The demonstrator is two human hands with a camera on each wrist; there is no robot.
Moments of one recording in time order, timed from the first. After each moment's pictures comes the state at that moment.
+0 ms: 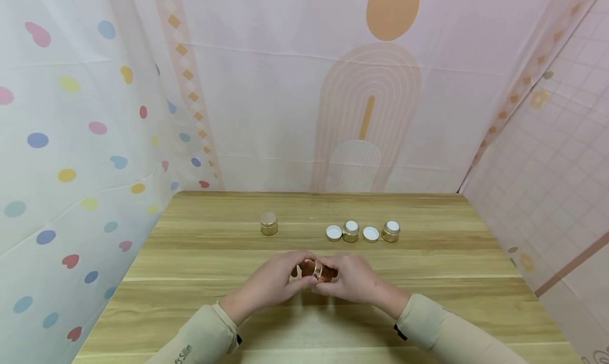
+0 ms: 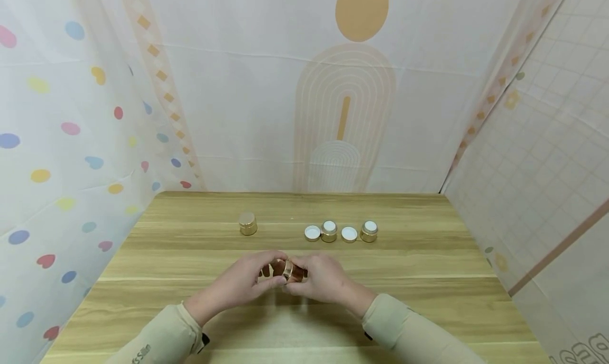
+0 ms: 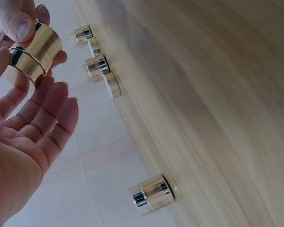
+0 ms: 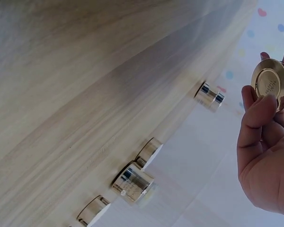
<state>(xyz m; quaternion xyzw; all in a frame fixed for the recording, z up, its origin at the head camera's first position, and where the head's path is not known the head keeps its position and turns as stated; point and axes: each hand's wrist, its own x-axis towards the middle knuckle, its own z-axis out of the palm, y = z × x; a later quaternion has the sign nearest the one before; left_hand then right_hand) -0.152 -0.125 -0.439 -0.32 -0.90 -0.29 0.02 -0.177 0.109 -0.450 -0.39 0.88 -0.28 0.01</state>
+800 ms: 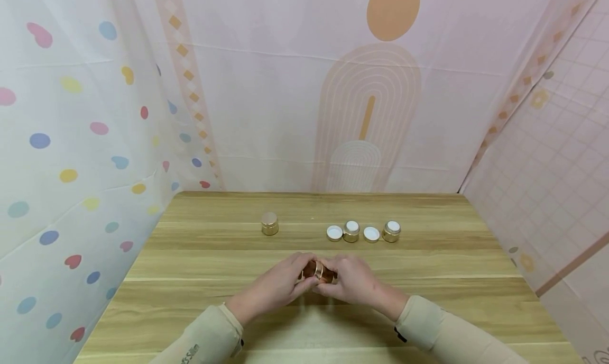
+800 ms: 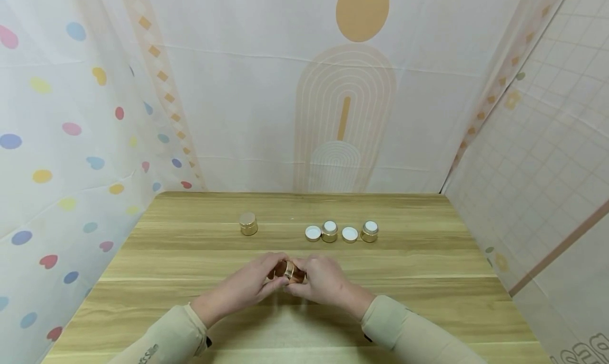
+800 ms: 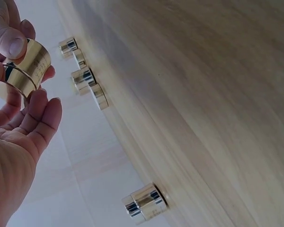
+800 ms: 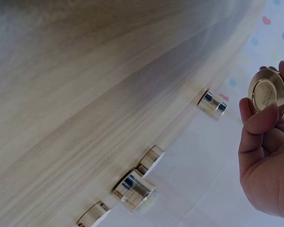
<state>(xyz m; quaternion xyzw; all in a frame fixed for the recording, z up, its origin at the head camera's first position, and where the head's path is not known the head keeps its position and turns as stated) -0.150 -0.122 -0.453 -0.34 -0.90 -0.27 0.02 -0.175 0.107 -0.455 -0.41 0.87 -0.26 -0.04</state>
